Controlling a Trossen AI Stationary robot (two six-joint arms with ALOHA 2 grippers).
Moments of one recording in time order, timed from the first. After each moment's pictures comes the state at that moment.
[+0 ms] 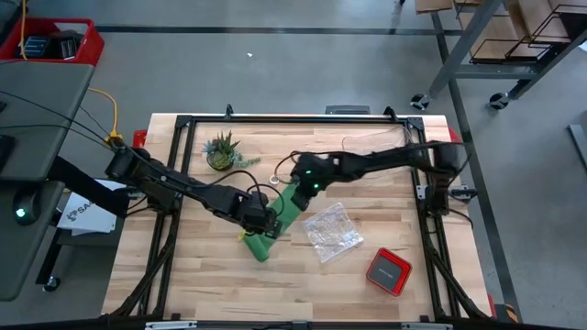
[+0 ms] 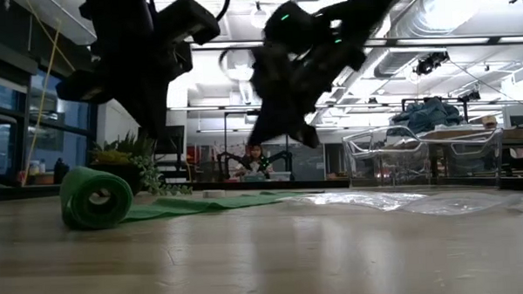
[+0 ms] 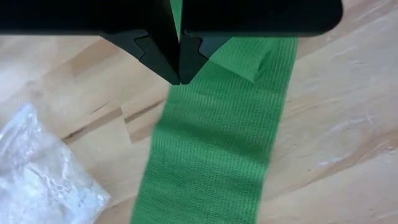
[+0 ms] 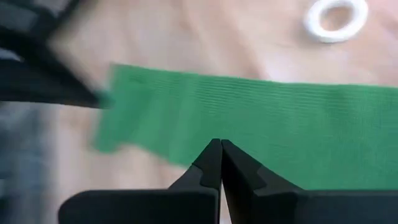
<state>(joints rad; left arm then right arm) -0.28 1.62 1.11 -0.71 -0.10 -1.42 -0.13 1.90 1.21 -0.19 -0.27 0.49</state>
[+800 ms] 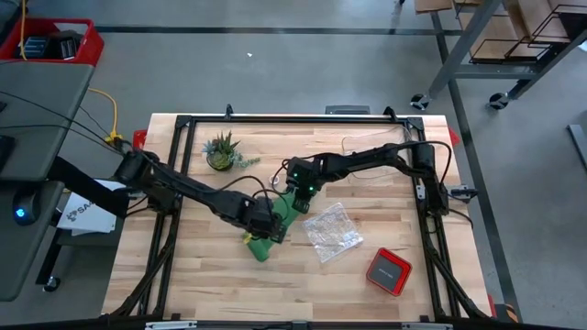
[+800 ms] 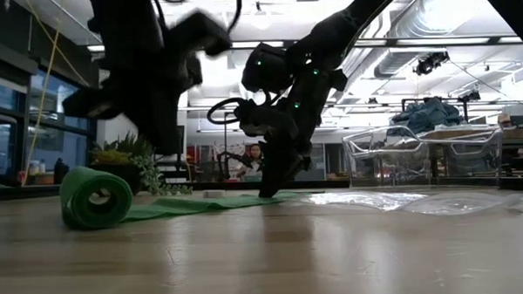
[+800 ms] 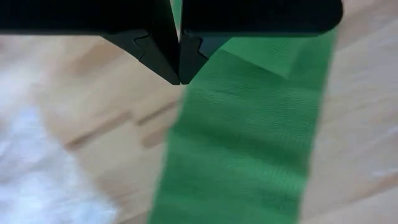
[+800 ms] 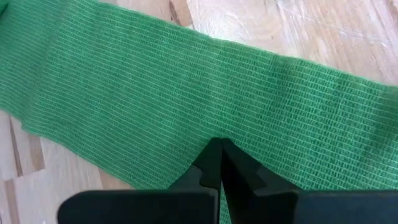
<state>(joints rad) -0.28 1.71 1.11 -0.62 -0.07 -1.43 -0.15 2.10 1.34 -0.40 -0.19 0.21</state>
